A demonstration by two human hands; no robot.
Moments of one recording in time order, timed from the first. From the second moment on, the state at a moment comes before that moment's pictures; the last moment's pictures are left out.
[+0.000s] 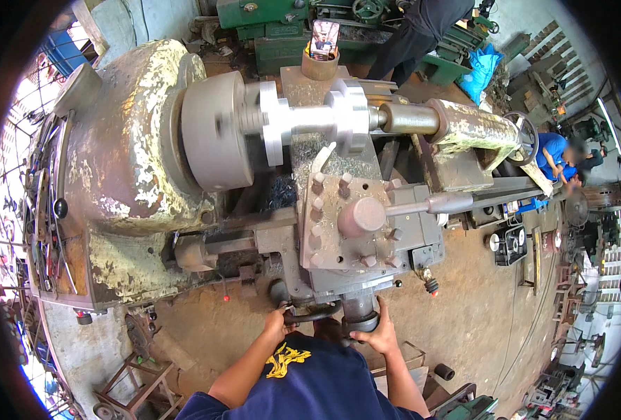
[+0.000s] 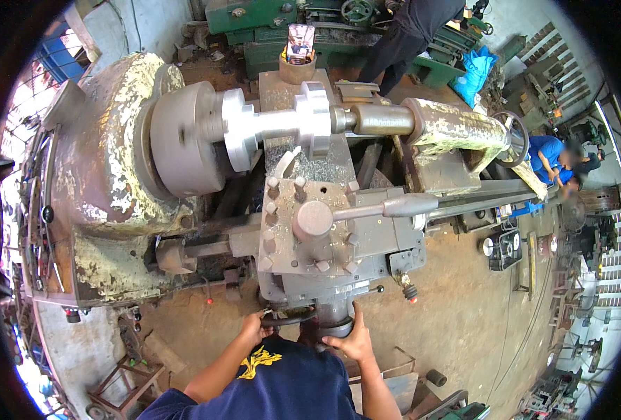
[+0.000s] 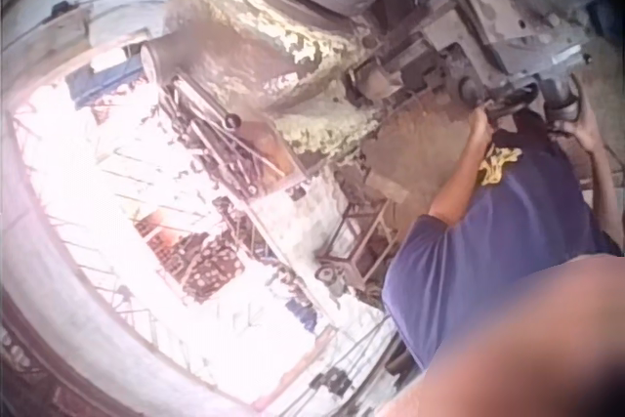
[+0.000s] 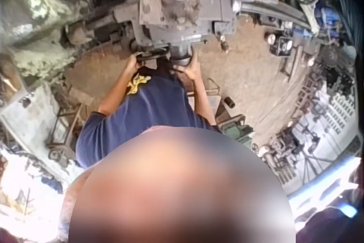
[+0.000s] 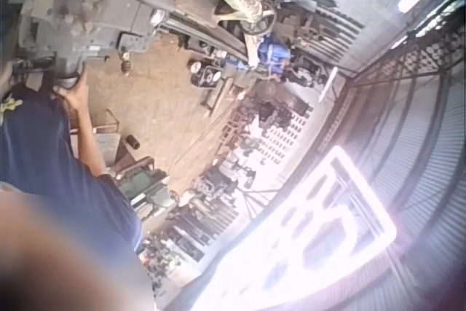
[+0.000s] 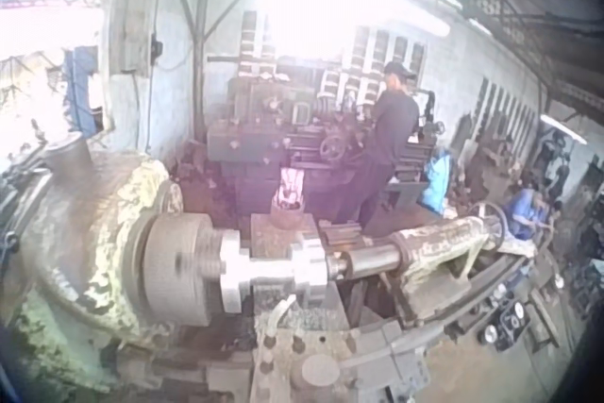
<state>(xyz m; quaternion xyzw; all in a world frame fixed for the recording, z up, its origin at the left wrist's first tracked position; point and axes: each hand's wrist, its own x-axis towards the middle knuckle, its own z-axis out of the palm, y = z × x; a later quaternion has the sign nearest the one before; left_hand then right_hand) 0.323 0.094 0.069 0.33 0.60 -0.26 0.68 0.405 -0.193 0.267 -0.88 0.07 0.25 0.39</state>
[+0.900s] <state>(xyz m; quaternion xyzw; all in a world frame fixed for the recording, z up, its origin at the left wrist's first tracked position) 0.328 0.088 0.107 0.25 0.56 -0.25 0.75 0.387 -0.170 0.278 -0.90 0.12 0.20 0.36</state>
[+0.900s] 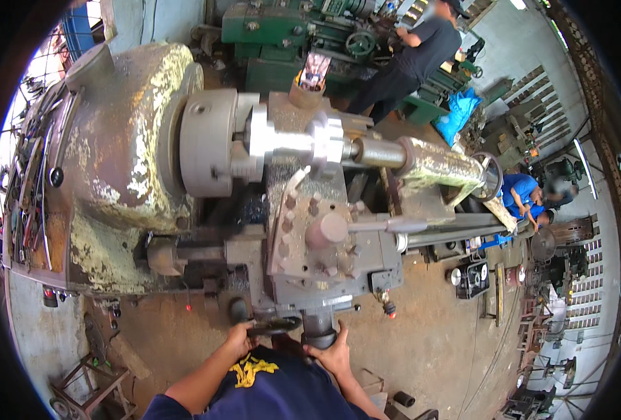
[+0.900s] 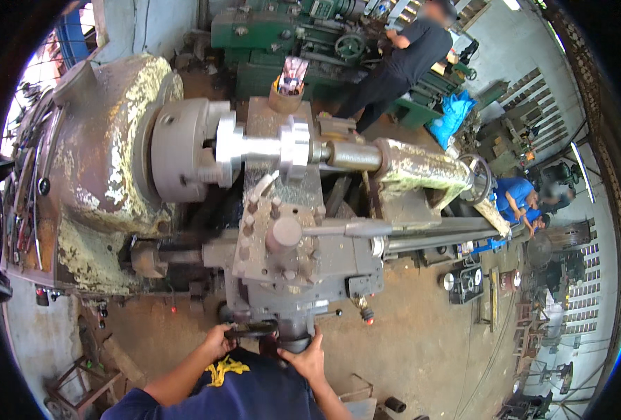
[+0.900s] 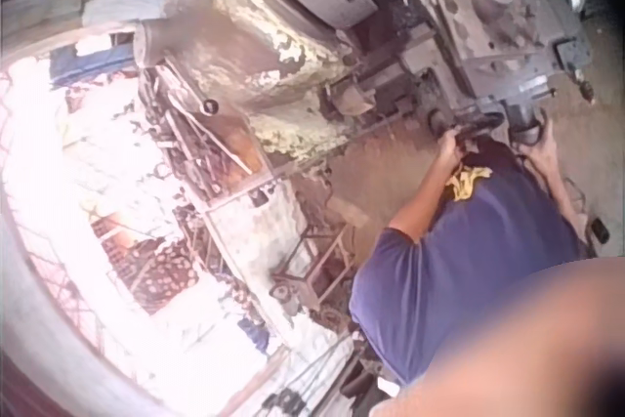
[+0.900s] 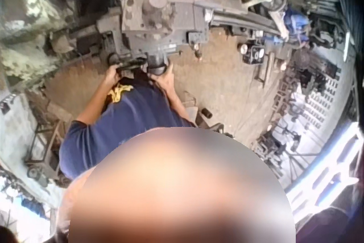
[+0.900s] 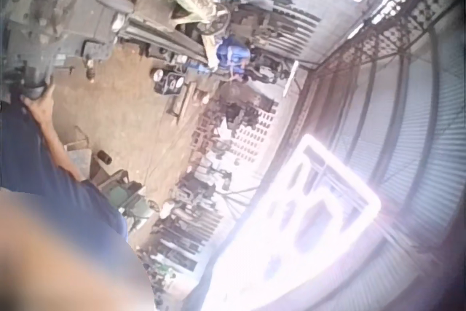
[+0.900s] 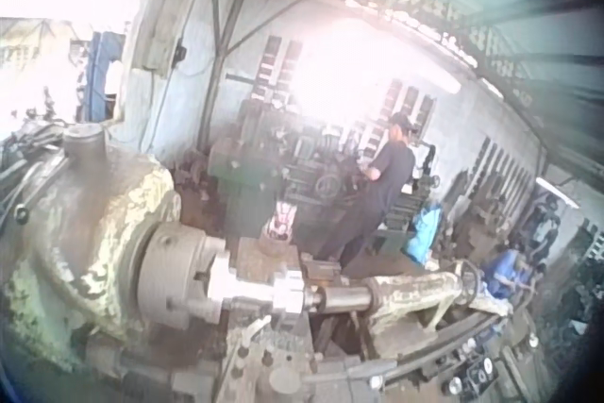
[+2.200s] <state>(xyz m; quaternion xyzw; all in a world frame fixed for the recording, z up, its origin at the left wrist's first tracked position) 0.337 0.063 0.127 0.29 0.61 -0.17 0.72 0.393 -0.168 0.277 -0.90 0.10 0.21 0.36</state>
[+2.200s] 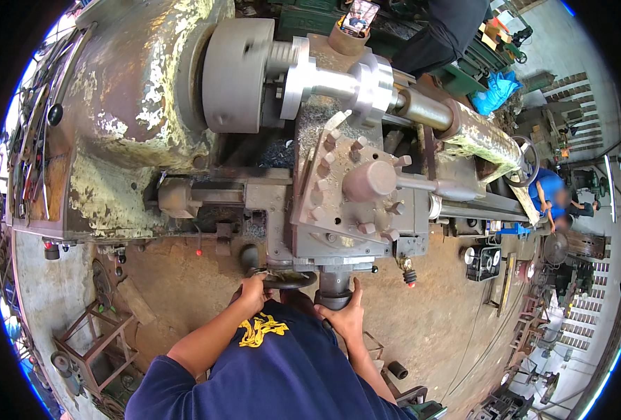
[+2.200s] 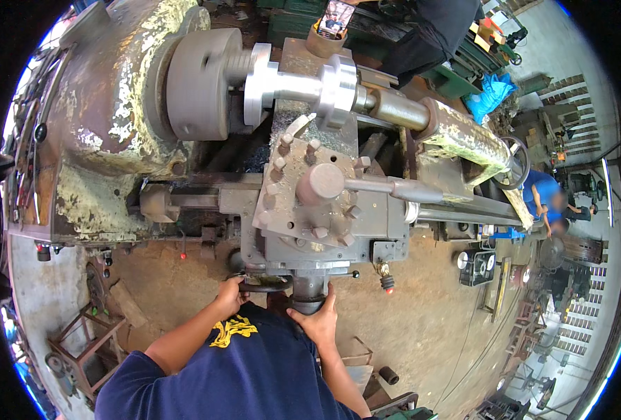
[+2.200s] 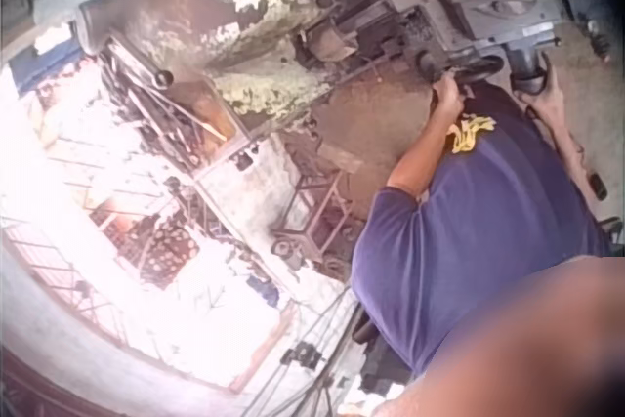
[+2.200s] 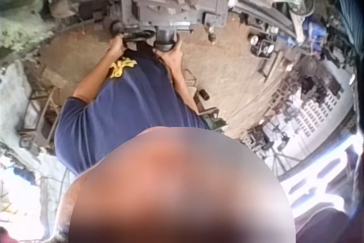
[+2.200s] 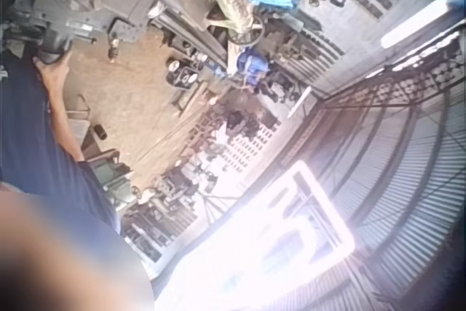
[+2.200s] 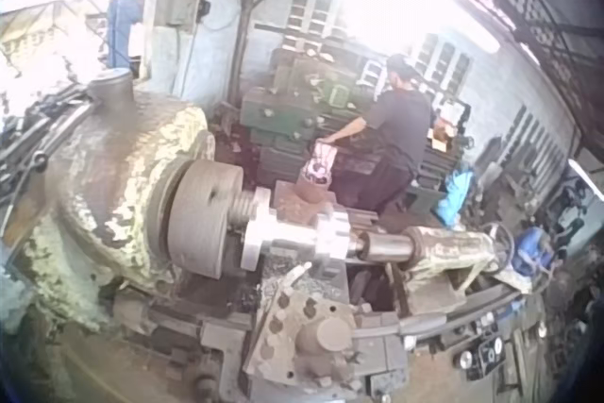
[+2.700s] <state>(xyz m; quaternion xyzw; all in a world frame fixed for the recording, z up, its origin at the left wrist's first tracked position) 0.329 0.083 0.087 0.26 0.63 -0.17 0.71 0.394 -0.165 0.279 -0.90 0.10 0.21 0.36</state>
